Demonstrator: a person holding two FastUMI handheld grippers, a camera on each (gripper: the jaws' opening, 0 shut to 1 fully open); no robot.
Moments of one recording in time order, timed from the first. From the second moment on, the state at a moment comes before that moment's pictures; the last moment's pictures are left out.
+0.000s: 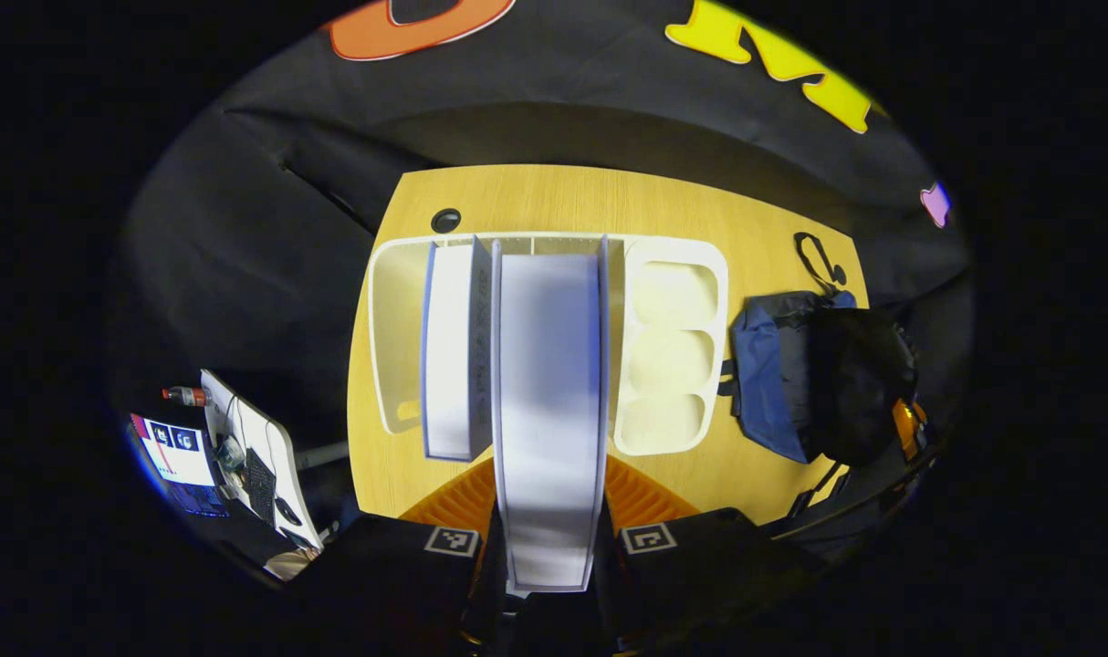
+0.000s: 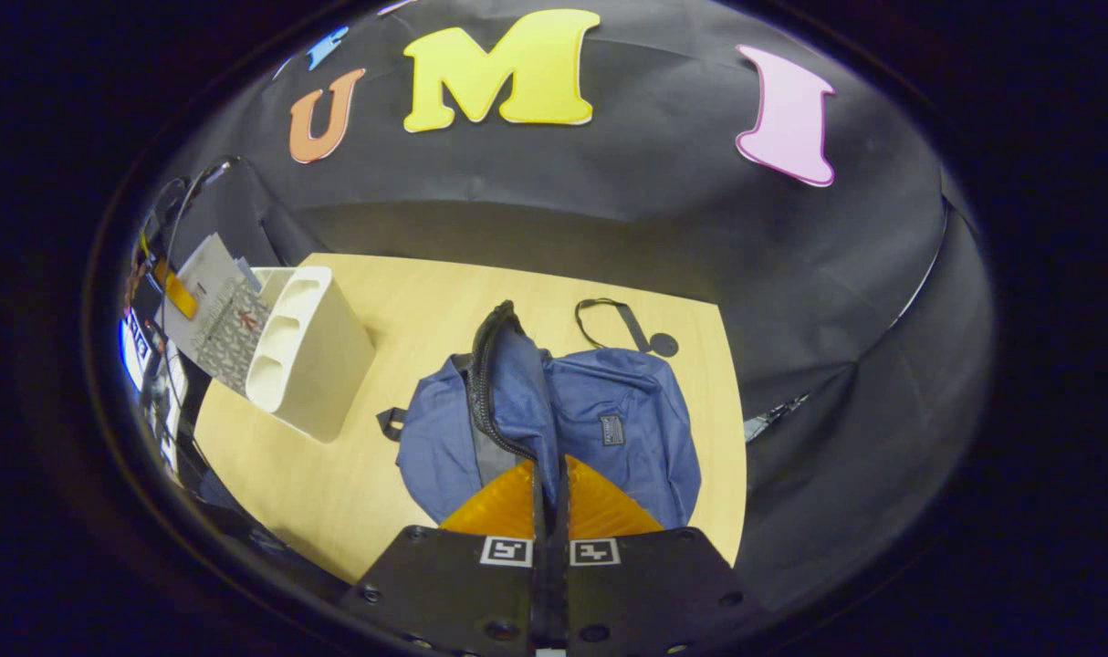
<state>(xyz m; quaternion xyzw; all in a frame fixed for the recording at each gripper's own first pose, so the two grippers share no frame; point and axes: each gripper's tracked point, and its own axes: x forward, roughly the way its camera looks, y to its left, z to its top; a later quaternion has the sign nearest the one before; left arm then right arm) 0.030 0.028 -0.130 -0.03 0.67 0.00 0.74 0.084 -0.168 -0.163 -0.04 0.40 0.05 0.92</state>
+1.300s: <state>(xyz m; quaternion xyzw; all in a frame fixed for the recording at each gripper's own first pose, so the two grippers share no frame) -0.005 -0.186 -0.054 -0.28 0.54 -0.25 0.75 0.072 -0.175 -0.150 -0.04 0.40 0.00 0.91</state>
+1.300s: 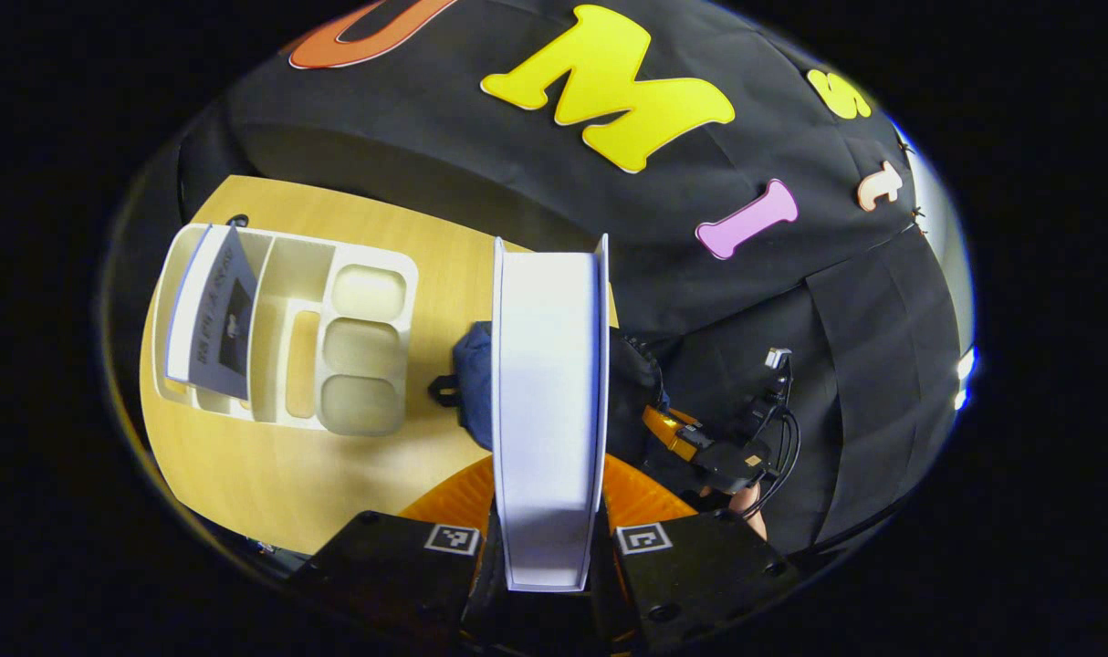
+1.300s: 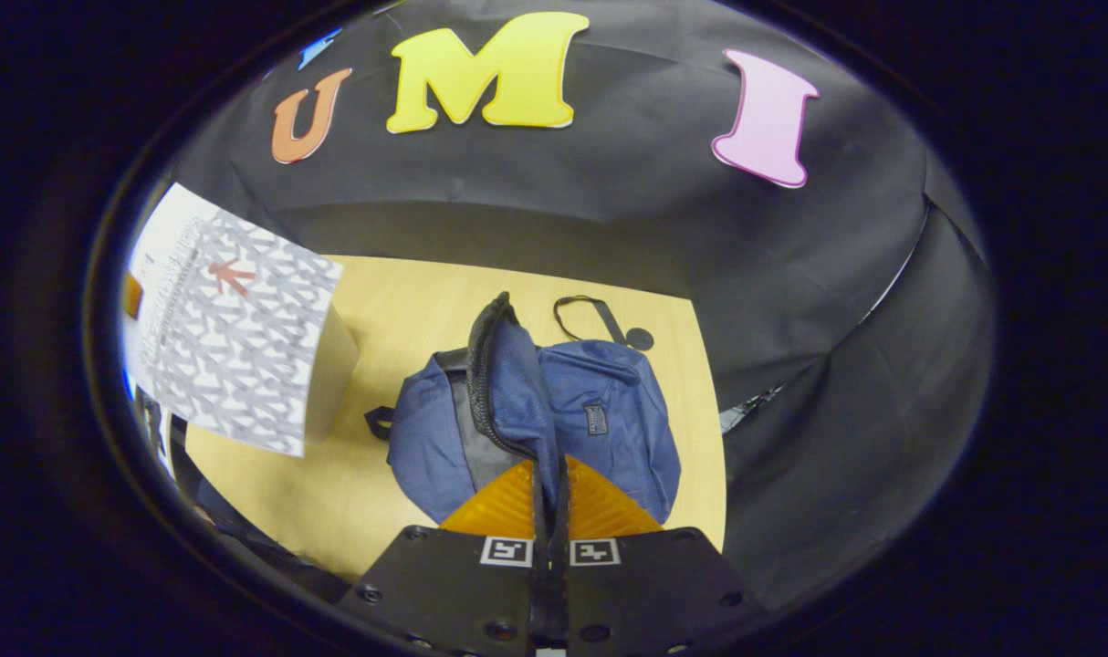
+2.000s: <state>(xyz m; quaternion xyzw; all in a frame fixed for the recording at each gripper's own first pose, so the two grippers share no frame) -0.019 -0.313 -0.208 -0.36 0.57 -0.25 0.69 0.076 -0.170 -0.141 -0.05 0.41 0.01 0.91</state>
